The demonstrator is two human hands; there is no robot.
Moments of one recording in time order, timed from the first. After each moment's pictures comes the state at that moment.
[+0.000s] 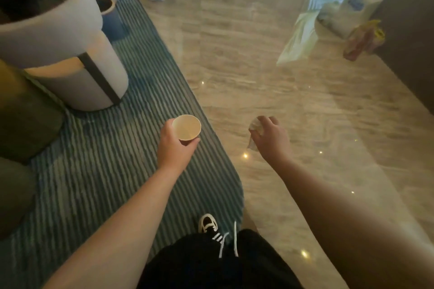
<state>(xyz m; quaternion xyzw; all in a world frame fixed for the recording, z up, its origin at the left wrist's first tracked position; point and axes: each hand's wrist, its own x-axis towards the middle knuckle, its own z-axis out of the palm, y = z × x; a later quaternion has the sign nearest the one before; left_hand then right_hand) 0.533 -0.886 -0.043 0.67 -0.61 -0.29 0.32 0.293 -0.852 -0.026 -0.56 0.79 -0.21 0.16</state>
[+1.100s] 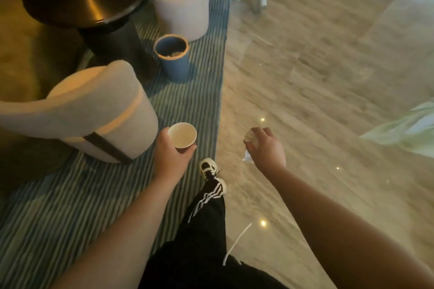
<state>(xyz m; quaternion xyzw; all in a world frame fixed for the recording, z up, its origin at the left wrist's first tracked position) 0.457 -1.656 -0.065 0.81 -0.39 -0.18 0.41 0.239 -1.755 -0.060 -0.76 0.59 -0.14 0.24</state>
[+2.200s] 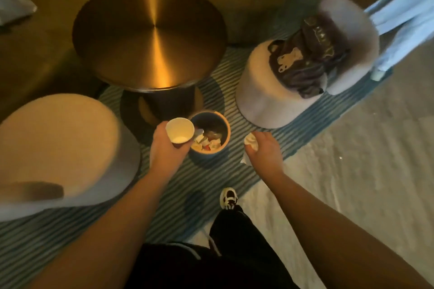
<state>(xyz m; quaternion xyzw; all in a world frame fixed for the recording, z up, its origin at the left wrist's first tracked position) 0.783 -2.382 -0.103 0.88 0.02 -0.08 0.47 0.692 -2.612 -0.078 -0.94 0.25 0.01 0.25</state>
